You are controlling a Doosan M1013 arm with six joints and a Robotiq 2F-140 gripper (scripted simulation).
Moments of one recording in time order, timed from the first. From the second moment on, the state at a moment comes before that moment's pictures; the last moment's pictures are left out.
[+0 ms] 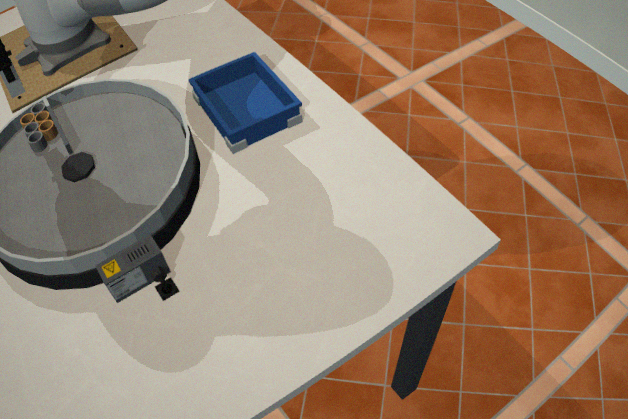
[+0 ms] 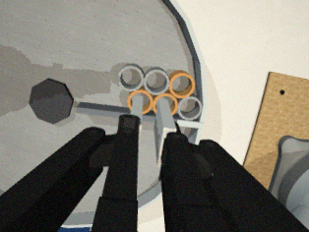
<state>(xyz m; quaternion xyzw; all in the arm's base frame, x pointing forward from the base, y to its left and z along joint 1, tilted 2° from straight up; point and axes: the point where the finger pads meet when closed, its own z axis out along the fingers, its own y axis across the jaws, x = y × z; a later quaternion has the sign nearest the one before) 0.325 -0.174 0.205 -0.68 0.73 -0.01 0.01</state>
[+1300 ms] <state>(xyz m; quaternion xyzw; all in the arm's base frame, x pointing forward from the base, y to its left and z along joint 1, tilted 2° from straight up) 0.325 -0.174 0.205 -0.68 0.73 -0.01 0.01</state>
